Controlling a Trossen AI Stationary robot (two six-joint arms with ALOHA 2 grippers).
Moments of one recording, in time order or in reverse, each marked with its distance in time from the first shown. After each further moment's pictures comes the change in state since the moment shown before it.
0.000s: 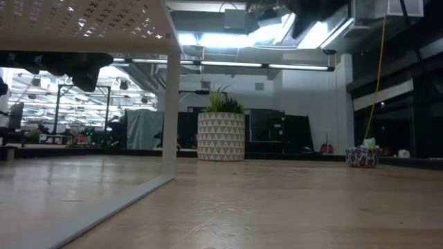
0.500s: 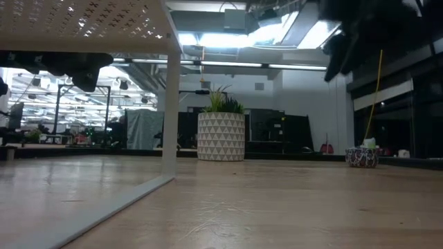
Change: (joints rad) left arm 0.000 0.000 0.000 0.000 0.000 0.000; right arm -0.068 -0.291 -0.469 0.186 0.116 0.211
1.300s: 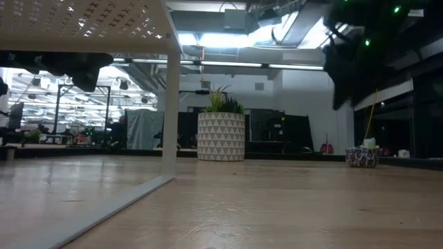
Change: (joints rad) left arm 0.000 0.000 0.000 0.000 0.000 0.000; right arm -0.181 0.008 -0.133 -0.097 0.338 0.684
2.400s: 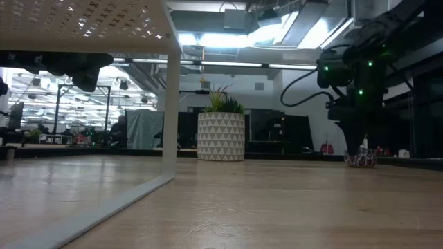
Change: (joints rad) left arm 0.000 0.000 0.000 0.000 0.000 0.000; right arm -0.489 0.154 -0.184 0.224 -0.426 -0.303
